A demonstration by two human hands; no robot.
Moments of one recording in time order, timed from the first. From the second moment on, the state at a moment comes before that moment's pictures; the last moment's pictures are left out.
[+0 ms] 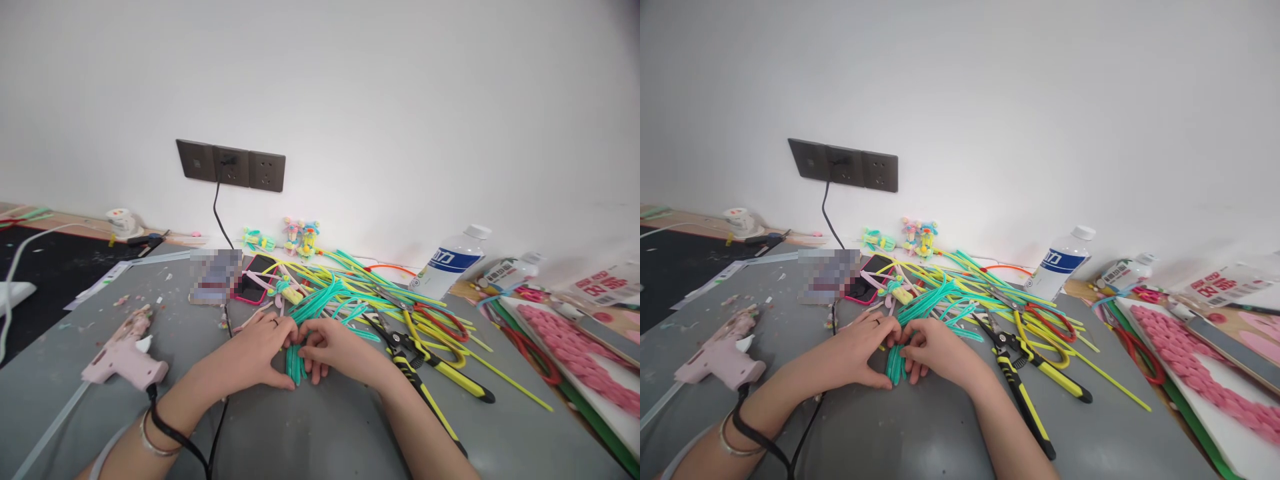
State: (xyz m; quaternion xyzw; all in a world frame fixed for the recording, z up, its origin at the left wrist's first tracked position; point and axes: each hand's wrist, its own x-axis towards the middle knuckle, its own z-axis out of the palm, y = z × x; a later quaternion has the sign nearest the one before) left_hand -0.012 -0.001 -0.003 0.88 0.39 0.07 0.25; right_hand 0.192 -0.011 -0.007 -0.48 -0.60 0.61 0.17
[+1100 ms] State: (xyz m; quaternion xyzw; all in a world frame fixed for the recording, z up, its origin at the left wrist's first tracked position) left_hand -0.015 0.007 -0.010 0.91 0.34 0.07 0.23; right_hand 0.192 -0.014 -0.012 -0.48 -0.61 0.61 0.16
